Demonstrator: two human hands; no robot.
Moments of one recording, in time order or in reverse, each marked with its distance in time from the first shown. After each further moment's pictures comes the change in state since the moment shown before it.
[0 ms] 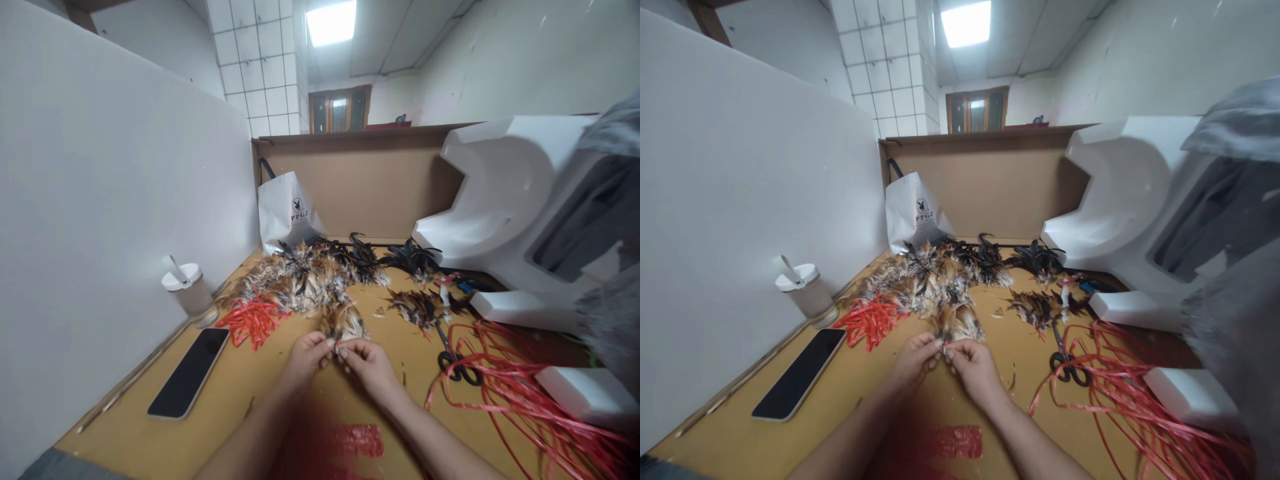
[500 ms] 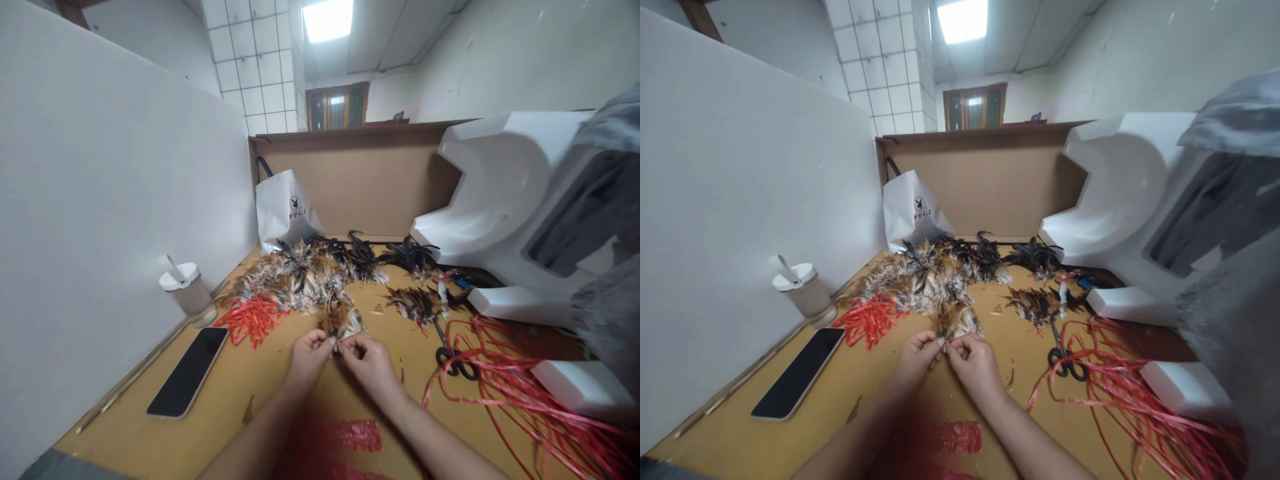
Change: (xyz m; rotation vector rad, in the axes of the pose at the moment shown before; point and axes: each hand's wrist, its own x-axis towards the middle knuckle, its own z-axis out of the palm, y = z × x) left_hand -0.007 0.008 0.021 0.139 0.228 0.044; right_hand 0.001 0.004 -0.004 -0.524 0.217 -0.280
